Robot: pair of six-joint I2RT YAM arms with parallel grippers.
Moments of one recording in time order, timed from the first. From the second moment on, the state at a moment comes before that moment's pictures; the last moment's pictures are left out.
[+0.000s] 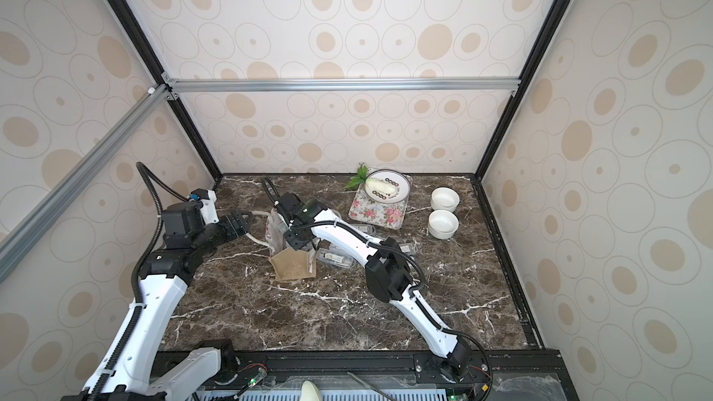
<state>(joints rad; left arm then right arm) 0.05 0.99 0.95 -0.52 0.21 -0.40 0.91 2.49 2.43 -1.06 0.05 0.11</state>
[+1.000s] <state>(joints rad) 0.05 0.98 0.95 -0.52 0.21 -0.40 0.94 2.08 2.29 -1.08 0.01 -0.07</state>
